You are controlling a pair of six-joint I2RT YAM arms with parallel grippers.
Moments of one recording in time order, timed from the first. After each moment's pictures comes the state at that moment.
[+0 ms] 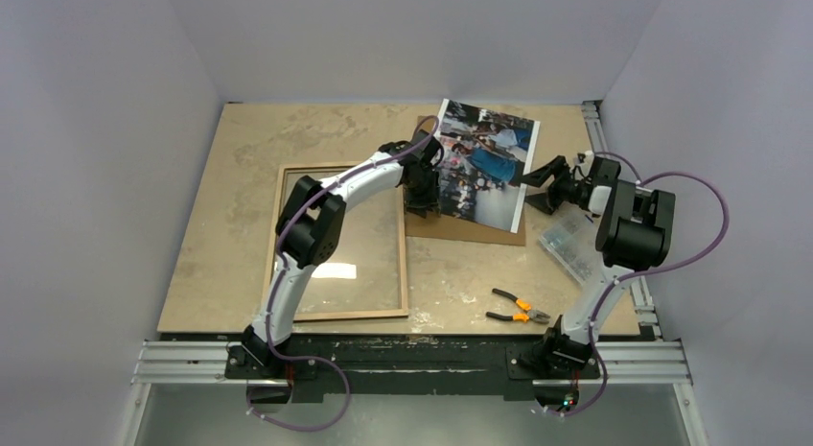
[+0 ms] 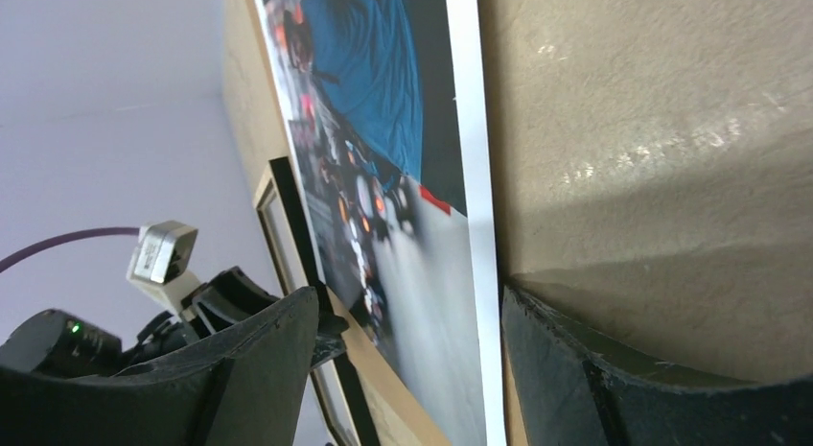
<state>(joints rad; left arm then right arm) -0.67 2.29 1.89 -0.75 0.17 -0.65 -0.33 1.99 1.06 0.07 -0.86 0.71</state>
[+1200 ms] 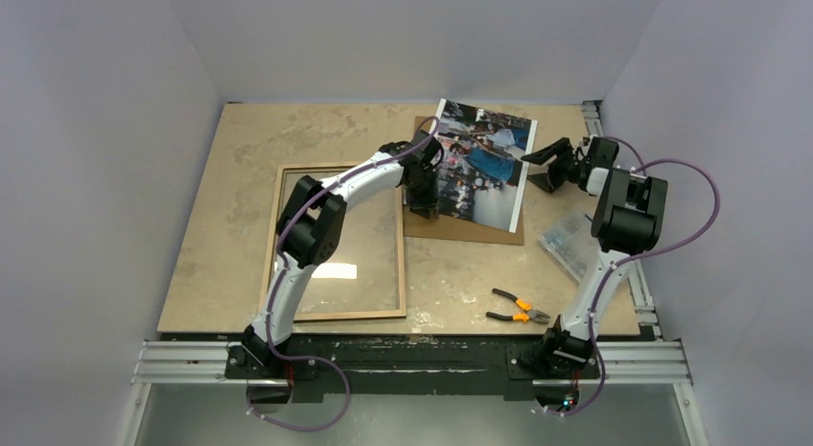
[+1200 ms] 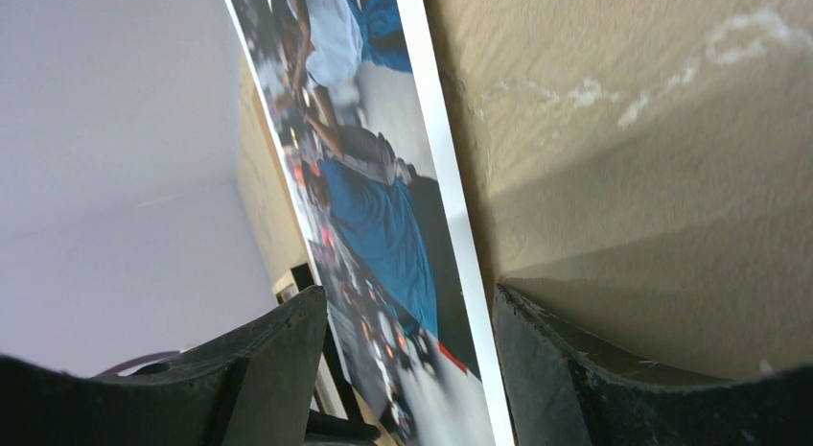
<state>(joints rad) -0.67 2.29 1.89 -0.75 0.19 -0.64 -0.31 2.14 1.30 0.06 -0.72 0.85</state>
